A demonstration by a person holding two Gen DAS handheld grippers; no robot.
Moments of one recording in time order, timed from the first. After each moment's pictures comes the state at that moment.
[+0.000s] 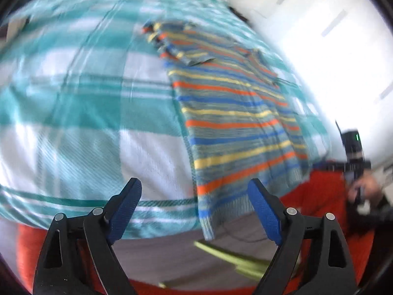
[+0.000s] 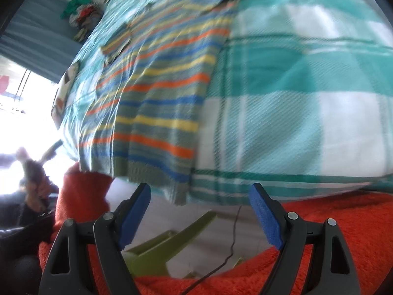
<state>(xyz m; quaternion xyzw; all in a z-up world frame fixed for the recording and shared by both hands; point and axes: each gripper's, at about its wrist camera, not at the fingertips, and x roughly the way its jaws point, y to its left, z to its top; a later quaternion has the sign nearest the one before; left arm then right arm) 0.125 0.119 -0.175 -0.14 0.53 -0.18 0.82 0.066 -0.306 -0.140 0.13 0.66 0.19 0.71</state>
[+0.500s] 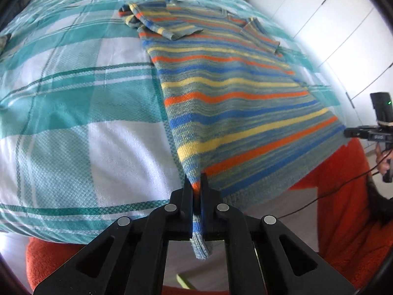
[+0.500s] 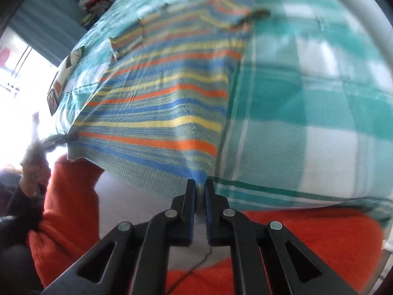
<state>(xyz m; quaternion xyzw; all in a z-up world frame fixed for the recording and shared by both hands) 0.135 0.054 -0.189 -0.04 0.56 -0.19 0.81 0.062 -0.291 -0.090 0.07 0.63 0.17 0.75</state>
